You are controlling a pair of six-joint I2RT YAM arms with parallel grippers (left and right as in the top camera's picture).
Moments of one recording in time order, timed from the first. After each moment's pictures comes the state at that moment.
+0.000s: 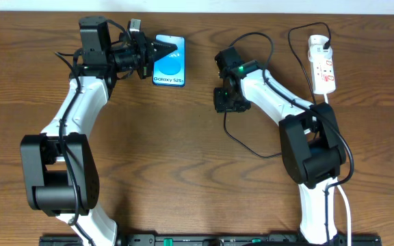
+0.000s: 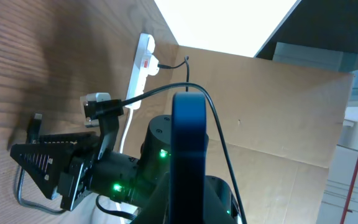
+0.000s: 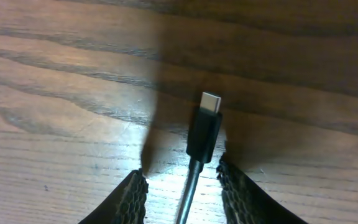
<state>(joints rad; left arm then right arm) 0.00 1.86 1.33 0.03 1.15 -1.24 0.44 2.21 1.64 -0.84 -0.09 0.40</state>
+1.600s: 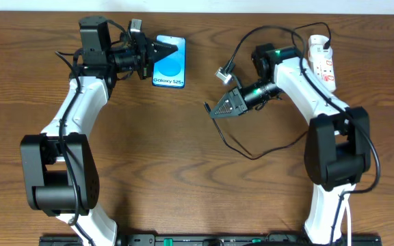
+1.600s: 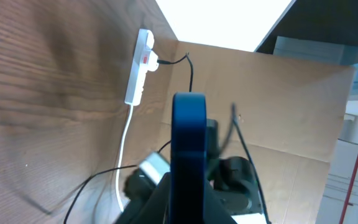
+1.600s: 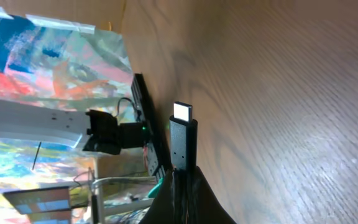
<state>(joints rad) 0.00 1.86 1.33 0.01 1.17 -1.22 0.27 2.10 1.67 -1.28 -1.13 -0.45</state>
